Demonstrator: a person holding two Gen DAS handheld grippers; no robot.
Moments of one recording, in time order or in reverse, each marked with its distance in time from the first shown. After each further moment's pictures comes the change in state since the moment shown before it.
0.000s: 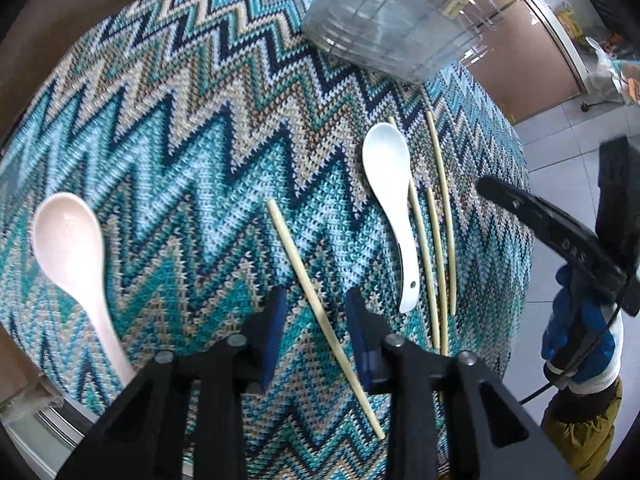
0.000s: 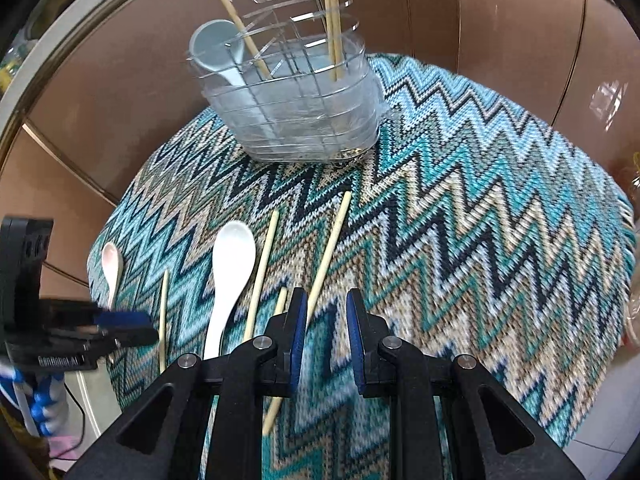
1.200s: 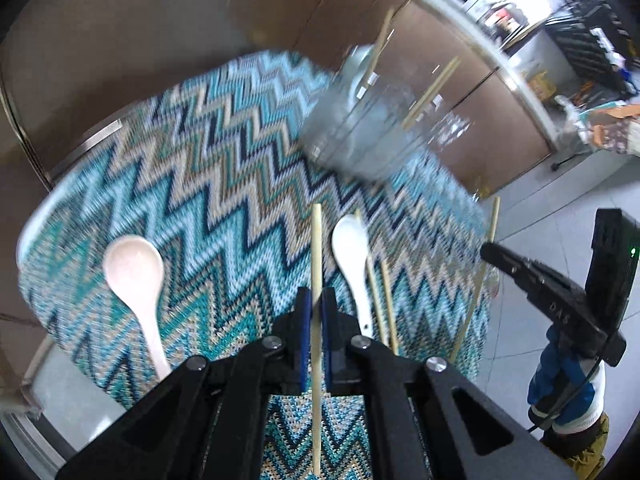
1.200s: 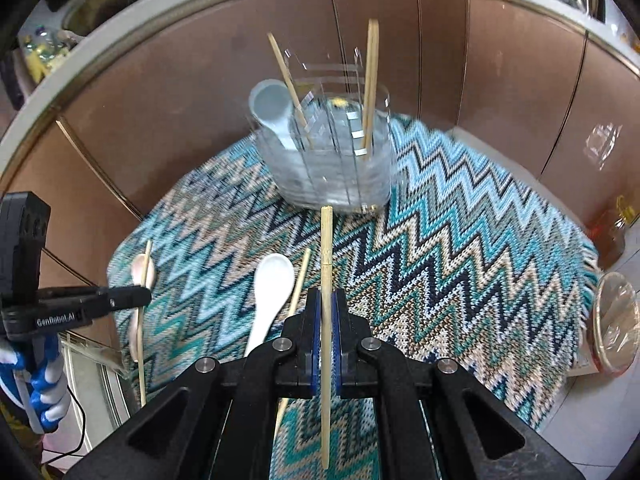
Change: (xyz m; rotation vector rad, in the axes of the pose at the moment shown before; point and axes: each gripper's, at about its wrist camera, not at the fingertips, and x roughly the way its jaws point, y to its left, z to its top) left arm -0.098 0.002 -0.021 -0.023 -0.347 -0.051; right arm -0.087 0.032 -0.008 -0.093 -0.149 -0.043
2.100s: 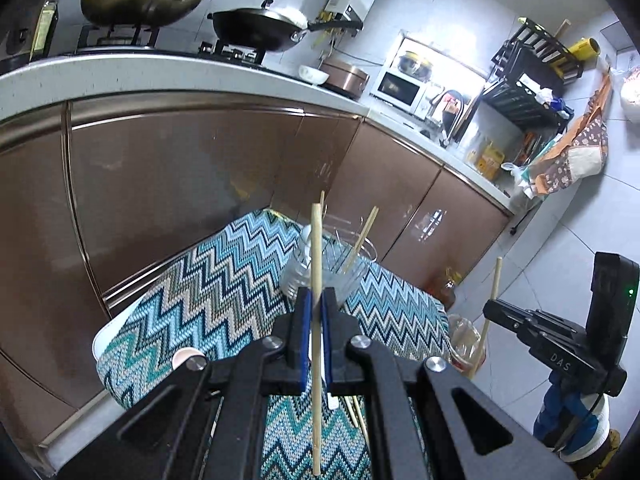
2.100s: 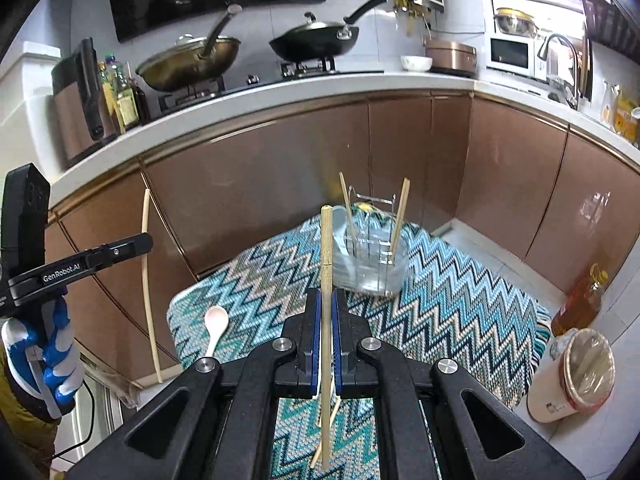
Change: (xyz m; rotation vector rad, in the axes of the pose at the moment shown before) left arm -0.161 -0.040 -0.003 0.121 -0.445 -0.020; right arm -0.147 0.073 -0.004 -0.090 -0.299 -0.003
